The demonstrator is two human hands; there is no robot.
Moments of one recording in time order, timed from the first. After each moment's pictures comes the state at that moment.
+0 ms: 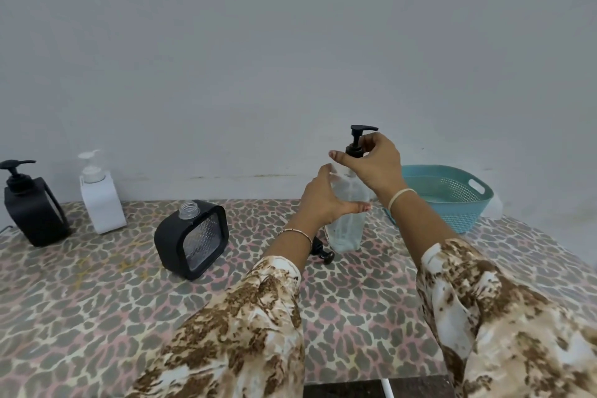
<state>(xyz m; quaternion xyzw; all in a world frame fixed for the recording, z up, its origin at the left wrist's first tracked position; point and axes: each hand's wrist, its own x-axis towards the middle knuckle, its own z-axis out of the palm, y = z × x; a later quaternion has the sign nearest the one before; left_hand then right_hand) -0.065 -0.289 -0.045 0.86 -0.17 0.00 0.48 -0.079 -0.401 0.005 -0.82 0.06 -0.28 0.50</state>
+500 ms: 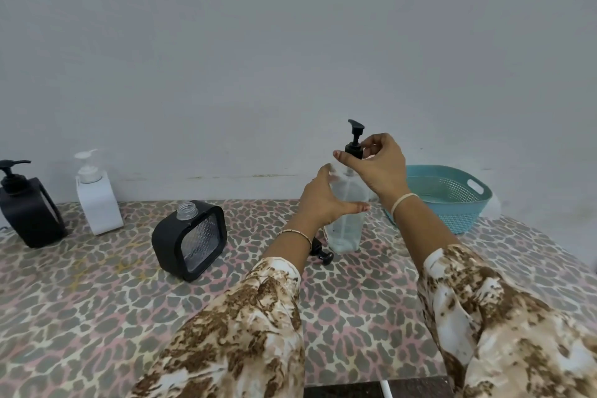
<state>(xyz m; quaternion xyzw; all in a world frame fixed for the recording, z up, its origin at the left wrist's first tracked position) -0.065 -0.290 -0.046 0.86 -0.16 -0.01 0.48 -0.080 -0.408 -0.003 -0.80 0.08 -0.30 0.52</state>
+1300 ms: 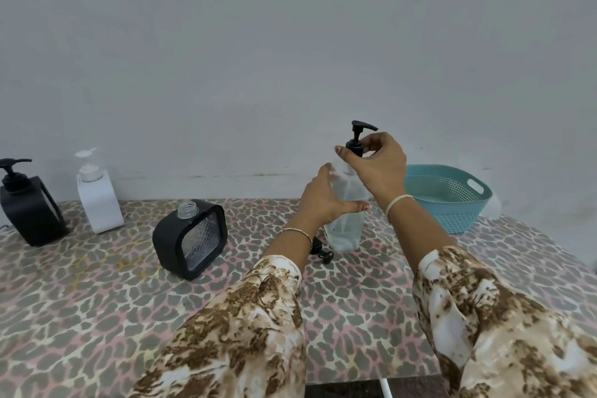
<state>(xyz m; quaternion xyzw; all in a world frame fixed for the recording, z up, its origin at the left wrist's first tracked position) -0.064 -0.290 -0.047 0.86 -0.16 -0.01 0.48 -0.083 -0.399 -0.001 -0.79 0.08 -0.35 0.50</state>
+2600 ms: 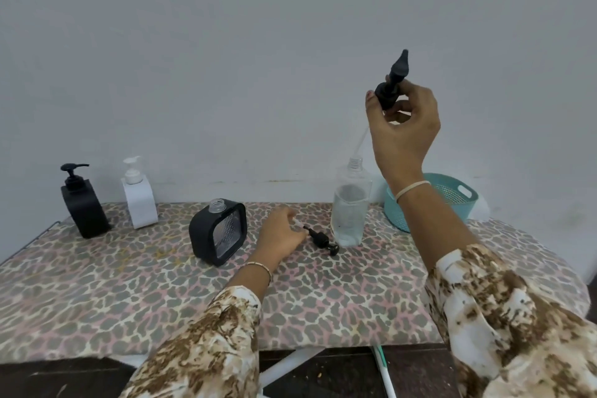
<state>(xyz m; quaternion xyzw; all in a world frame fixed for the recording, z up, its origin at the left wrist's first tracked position) -0.119 -0.194 -0.080 0.92 -0.08 0.05 0.38 -0.171 -0.360 0.085 -0.62 -0.05 -0.61 0.48</state>
